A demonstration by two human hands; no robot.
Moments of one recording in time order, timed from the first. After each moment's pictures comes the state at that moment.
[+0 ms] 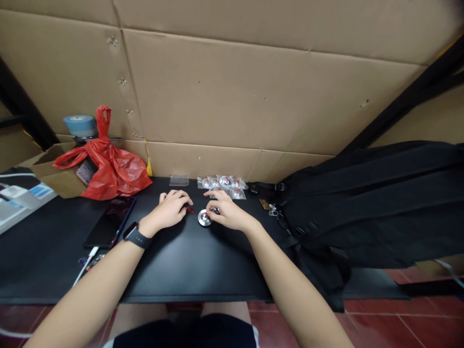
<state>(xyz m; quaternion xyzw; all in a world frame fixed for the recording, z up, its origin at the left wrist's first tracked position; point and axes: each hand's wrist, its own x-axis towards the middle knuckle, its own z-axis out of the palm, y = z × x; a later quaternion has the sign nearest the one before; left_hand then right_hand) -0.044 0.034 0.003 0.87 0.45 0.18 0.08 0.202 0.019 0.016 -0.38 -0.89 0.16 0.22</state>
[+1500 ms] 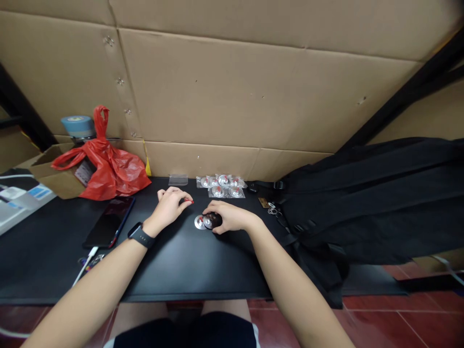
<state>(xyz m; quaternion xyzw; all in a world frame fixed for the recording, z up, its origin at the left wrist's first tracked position) -0.035 0.035 0.008 0.82 0.50 0.26 0.10 0.213 0.022 0.011 -0.37 -0.89 0.24 0.10</state>
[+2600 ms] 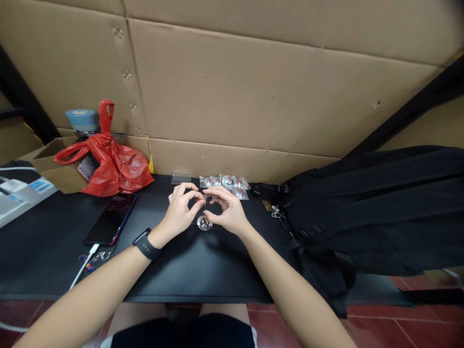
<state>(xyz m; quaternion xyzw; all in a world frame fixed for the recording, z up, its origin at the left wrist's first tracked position) -0.009 0.002 0.027 0.78 0.47 0.40 0.14 0.173 0.011 0.010 -0.31 -0.75 0.30 0.51</state>
